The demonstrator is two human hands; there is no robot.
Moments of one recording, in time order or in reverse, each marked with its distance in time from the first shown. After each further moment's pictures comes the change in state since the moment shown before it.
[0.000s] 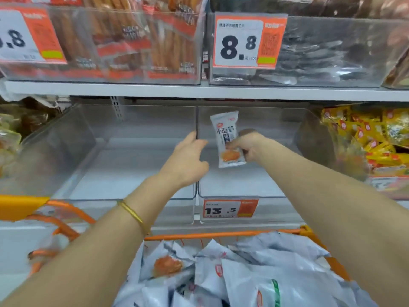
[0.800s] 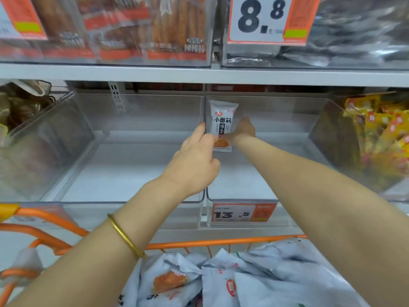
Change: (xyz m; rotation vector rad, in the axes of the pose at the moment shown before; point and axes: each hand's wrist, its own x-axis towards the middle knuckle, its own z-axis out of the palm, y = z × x) left_hand -0.002 -0.001 0.005 0.031 0.032 0.017; right_hand 0.051 0.000 0.045 -0.375 0.260 -0.186
